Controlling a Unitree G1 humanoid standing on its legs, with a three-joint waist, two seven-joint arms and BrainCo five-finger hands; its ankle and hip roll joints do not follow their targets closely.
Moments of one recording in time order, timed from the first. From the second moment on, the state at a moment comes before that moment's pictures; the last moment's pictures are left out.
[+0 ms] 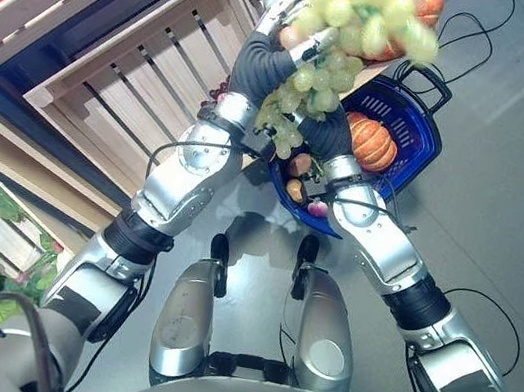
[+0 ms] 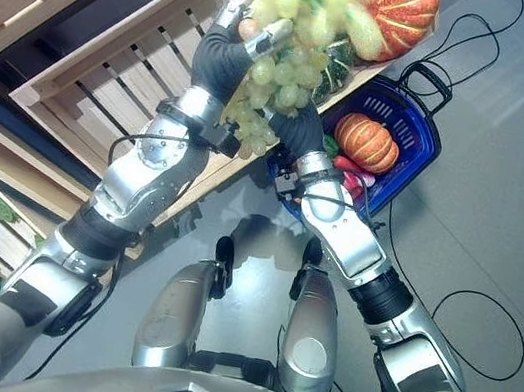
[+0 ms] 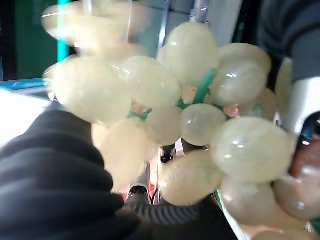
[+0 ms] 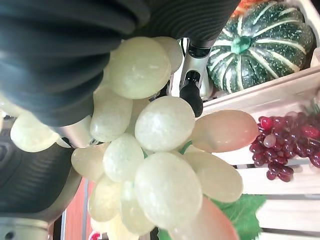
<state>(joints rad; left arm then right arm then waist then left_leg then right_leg) -0.66 0.33 -0.39 -0.15 -0.44 0.08 0.21 -0.57 -0.38 0.57 -0.09 0.34 0.09 -0.32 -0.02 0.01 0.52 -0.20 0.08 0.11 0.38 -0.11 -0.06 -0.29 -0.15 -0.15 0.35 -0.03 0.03</state>
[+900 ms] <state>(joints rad) -0.04 0.27 -0.13 0.21 -0.84 -0.12 0.12 -0.39 -0.47 0.14 -0.24 0.25 -0.04 -0.30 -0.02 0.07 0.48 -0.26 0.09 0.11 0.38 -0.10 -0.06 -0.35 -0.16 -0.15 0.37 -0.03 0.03</state>
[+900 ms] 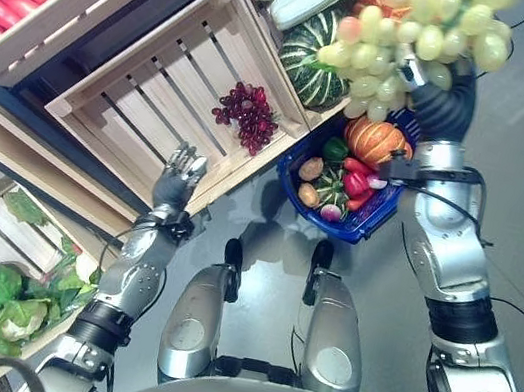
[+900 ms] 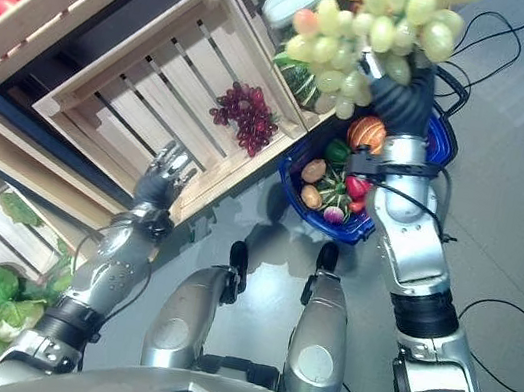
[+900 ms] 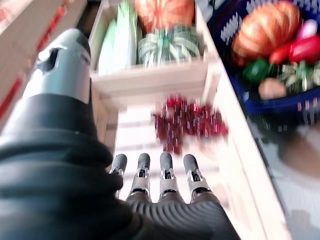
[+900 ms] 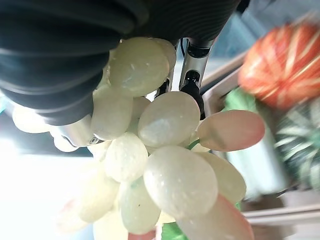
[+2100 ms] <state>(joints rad) 0.01 0.44 -0.24 0.46 -0.67 -0.22 -0.14 -0.75 -0.69 0.08 0.66 0.60 0.13 -0.20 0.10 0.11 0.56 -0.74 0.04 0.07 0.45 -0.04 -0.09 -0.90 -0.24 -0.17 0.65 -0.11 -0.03</state>
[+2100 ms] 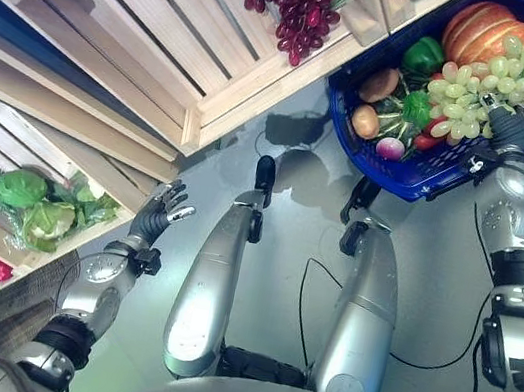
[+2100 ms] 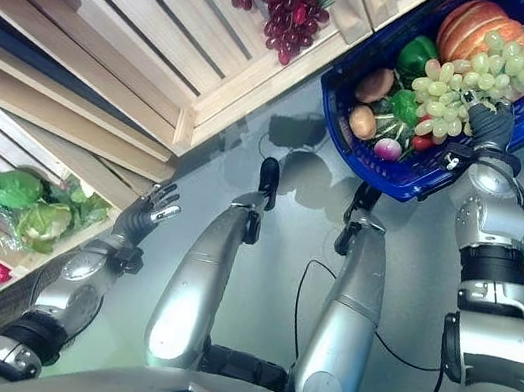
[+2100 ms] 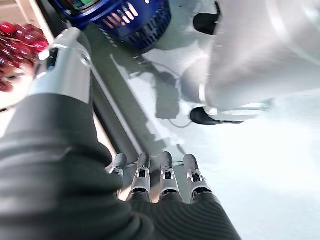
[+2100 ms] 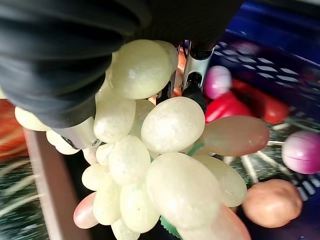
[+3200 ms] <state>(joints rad) 0.01 0.57 -0.30 0.16 -0.41 -0.42 -0.05 -0.68 -0.69 0.12 0.70 0.38 0.09 -0.37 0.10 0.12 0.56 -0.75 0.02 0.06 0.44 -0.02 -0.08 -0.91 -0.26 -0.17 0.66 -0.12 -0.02</state>
